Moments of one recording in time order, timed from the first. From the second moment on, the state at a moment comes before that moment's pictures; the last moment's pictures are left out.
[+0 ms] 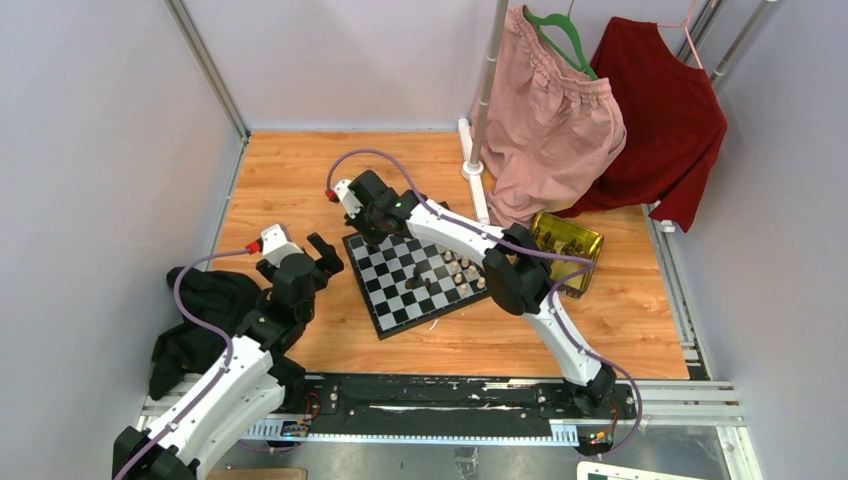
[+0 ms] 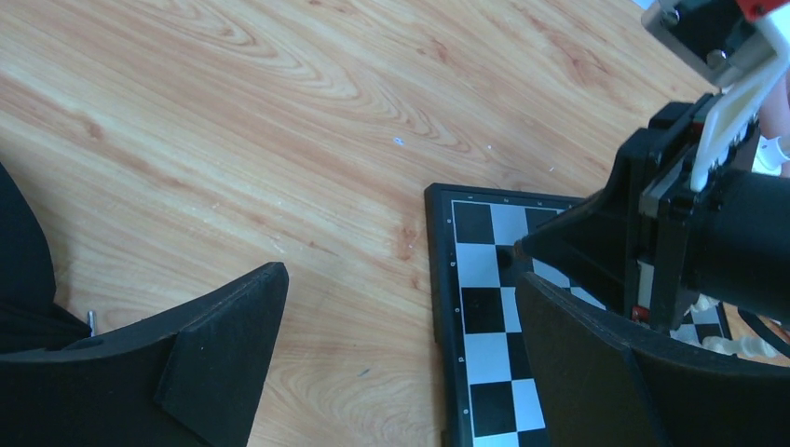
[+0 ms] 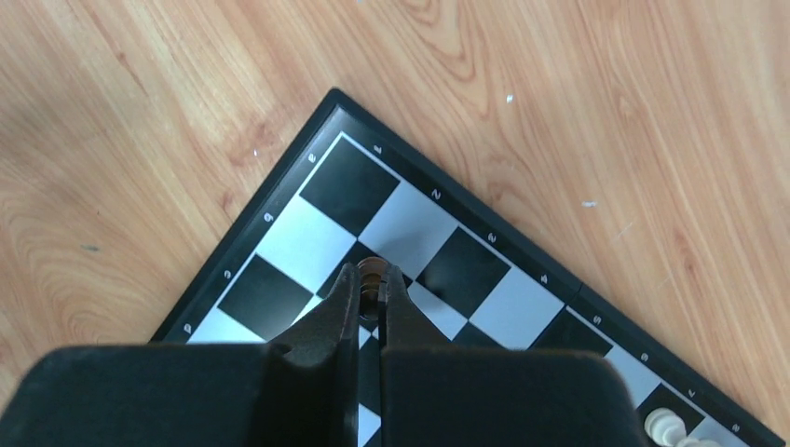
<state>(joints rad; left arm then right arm) -0.45 0.63 0.36 -0.12 -0.63 -0.63 0.91 2.35 2.06 -0.54 -0.08 -0.16</state>
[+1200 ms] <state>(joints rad) -0.45 0.60 0.32 -0.14 -0.60 -0.63 0.92 2.48 2.25 -0.60 0.01 -0.22</state>
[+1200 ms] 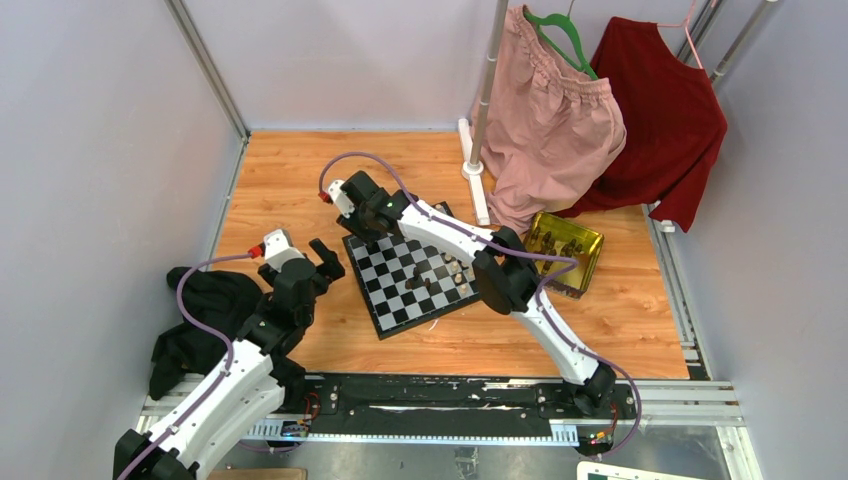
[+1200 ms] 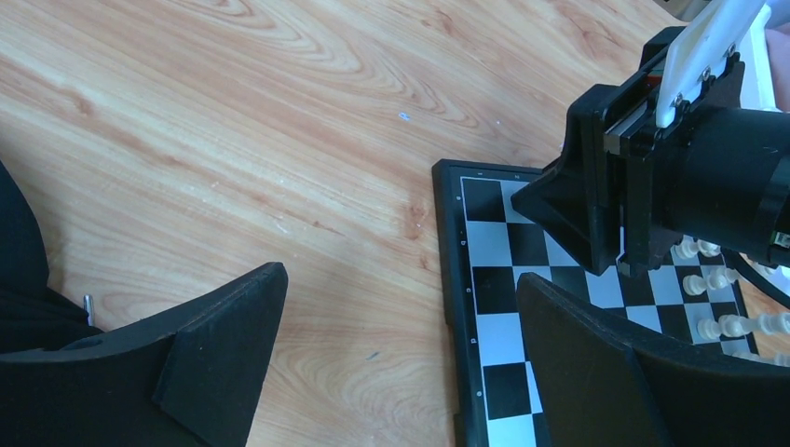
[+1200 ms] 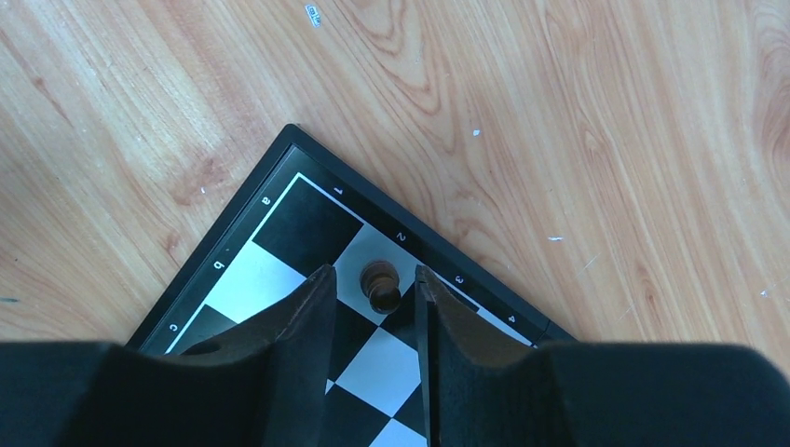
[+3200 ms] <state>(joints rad) -0.45 0.60 0.35 -0.24 -0.63 -0.61 0.92 1.83 1.26 -0.32 0.04 -0.01</state>
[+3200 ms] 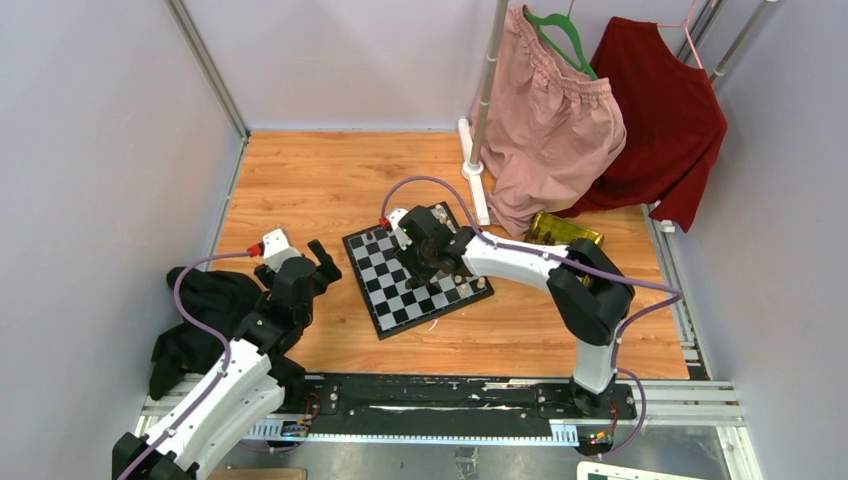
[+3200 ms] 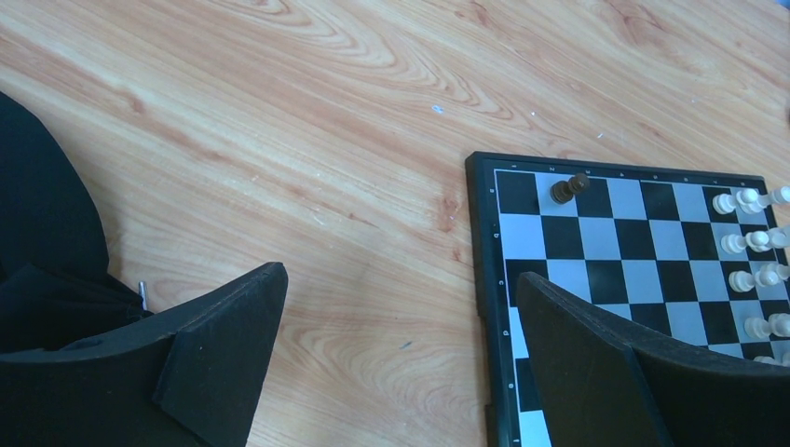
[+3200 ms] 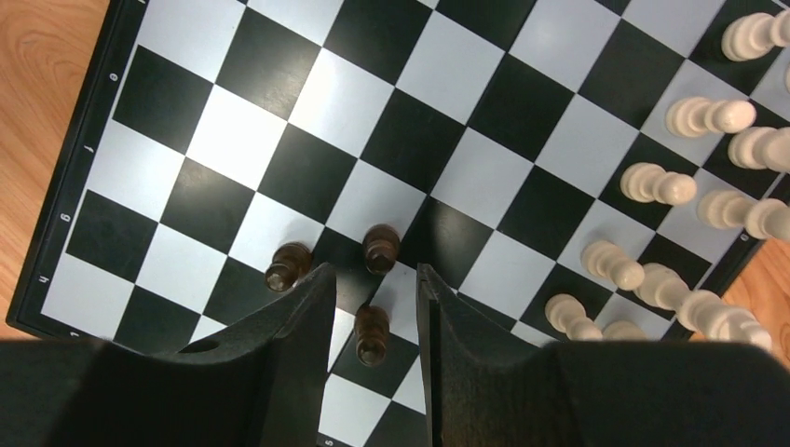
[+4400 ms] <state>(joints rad) -0.45 0.55 0.35 -0.24 -0.63 -0.60 0.92 2.06 1.70 -0.43 -0.01 -0.06</state>
